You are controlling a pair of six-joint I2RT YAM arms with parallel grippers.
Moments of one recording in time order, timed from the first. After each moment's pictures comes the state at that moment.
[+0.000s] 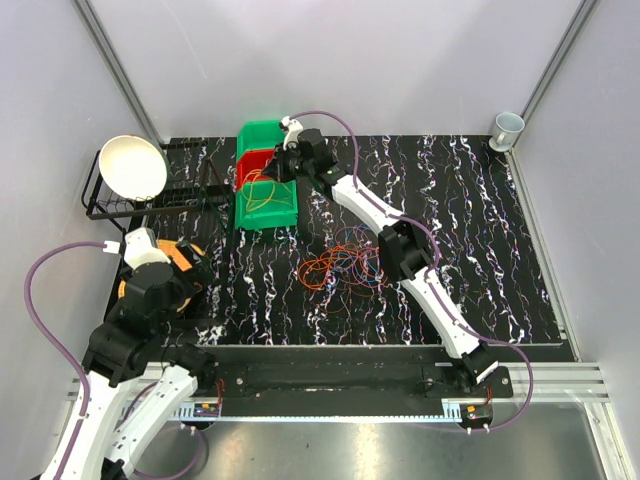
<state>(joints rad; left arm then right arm) -0.41 0.43 0.87 -0.95 -0.50 -0.60 0.64 2.75 2.61 -0.13 -0.41 0.39</state>
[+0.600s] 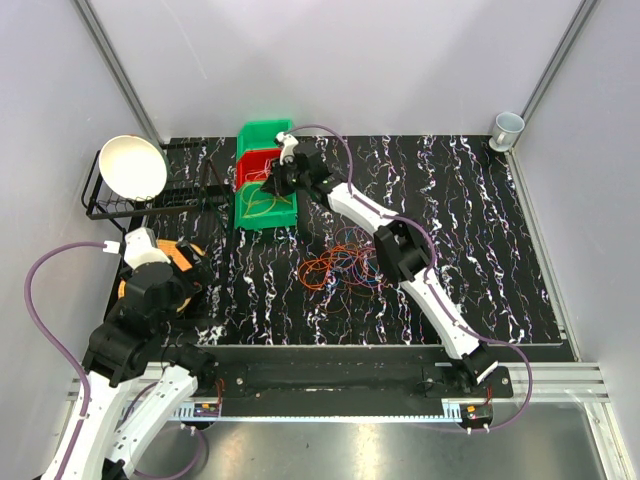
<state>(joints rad) -0.40 0.43 0.87 -0.95 -0.49 -0.60 0.66 2.73 2.45 -0.08 -0.42 0.36</state>
